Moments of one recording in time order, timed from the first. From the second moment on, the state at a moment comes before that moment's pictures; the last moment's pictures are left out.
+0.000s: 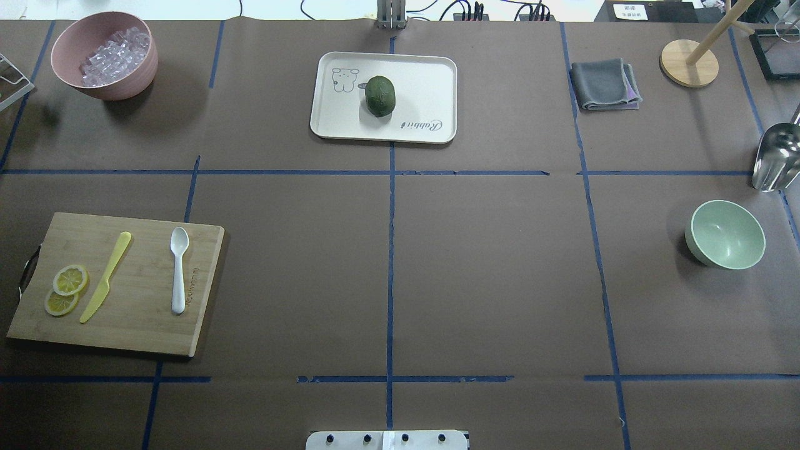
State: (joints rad) left arm -1.62 -1.50 -1.64 -1.44 -2.36 0.16; right arm 1.62 -1.65 1.65 -1.60 2.38 0.00
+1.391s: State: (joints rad) left arm -1.62 -1.50 -1.66 -1.46 -2.36 0.16; right arm 1.62 -1.60 1.66 -1.57 2.39 0.02
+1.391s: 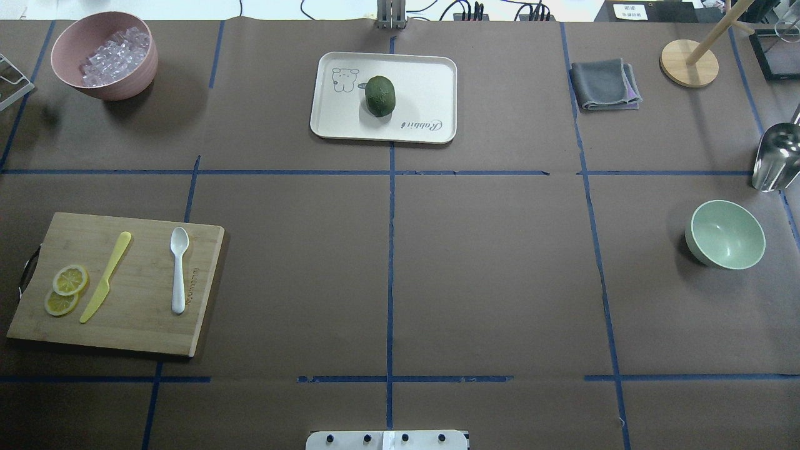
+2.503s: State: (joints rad) left arm -1.62 -1.50 -1.67 -1.48 -2.36 0.15; right arm 1.26 -1.69 1.68 -1.06 2.34 0.65
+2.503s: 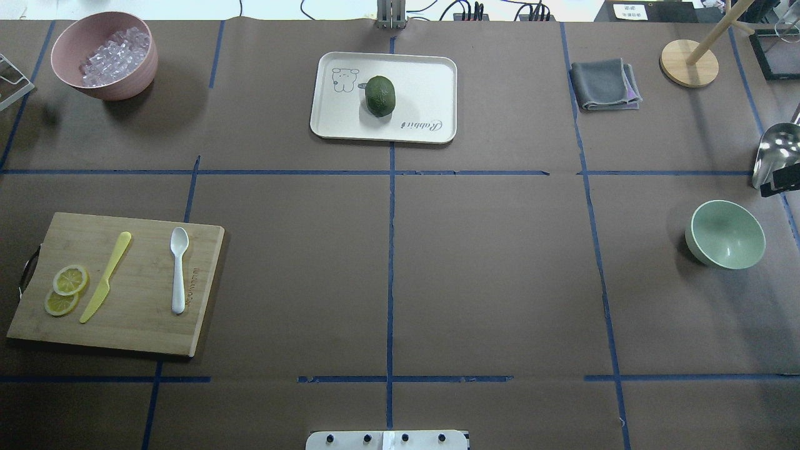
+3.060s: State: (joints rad) left arm -1.62 -1.50 -1.67 -1.48 -2.36 0.16; right arm 1.14 -1.70 1.61 -1.03 2.31 0.68
